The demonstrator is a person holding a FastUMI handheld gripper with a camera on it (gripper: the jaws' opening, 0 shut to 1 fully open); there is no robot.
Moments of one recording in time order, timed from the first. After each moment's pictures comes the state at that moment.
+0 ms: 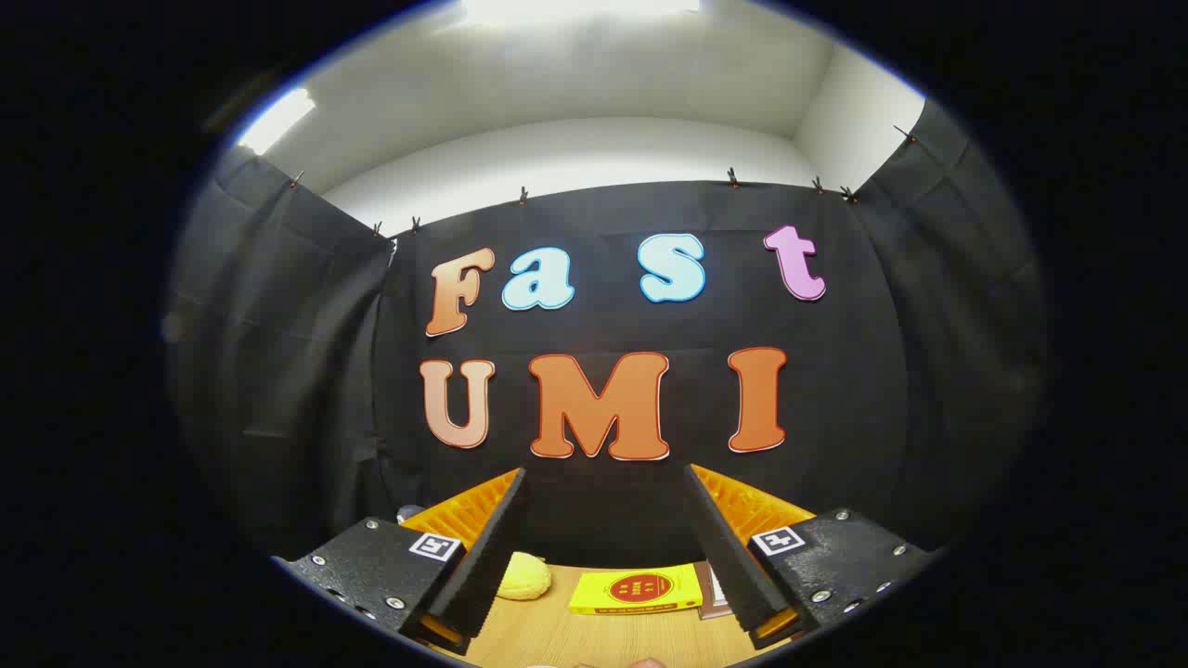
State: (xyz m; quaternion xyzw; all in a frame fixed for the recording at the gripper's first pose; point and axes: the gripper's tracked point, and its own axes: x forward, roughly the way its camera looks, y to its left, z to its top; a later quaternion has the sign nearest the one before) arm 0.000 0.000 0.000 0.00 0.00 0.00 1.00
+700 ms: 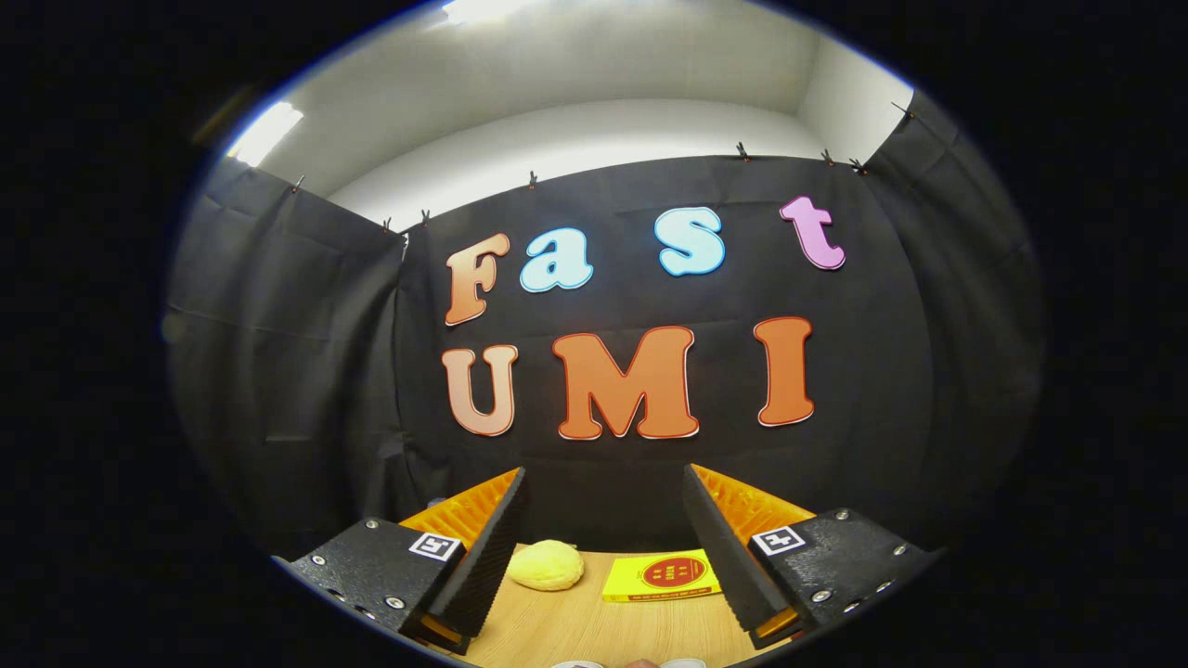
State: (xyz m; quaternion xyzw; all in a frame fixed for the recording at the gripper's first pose) arm 0.001 0.025 -0.023 0.03 0.04 0.03 1.00
